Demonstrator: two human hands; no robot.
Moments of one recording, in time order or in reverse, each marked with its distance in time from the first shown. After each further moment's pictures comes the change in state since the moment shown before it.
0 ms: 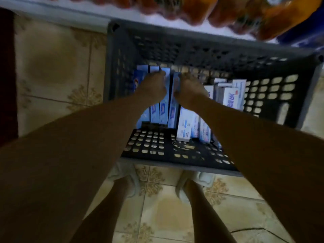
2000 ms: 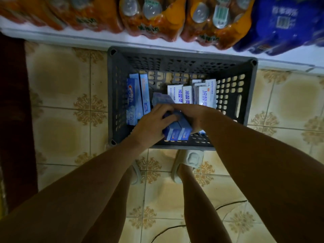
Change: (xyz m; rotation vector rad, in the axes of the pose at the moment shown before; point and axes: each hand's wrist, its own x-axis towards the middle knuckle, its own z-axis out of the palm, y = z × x) left_hand -0.161 0.036 -0.005 0.093 0.254 0.851; right_hand -0.130 0.008 -0.063 1.423 -0.740 0.595
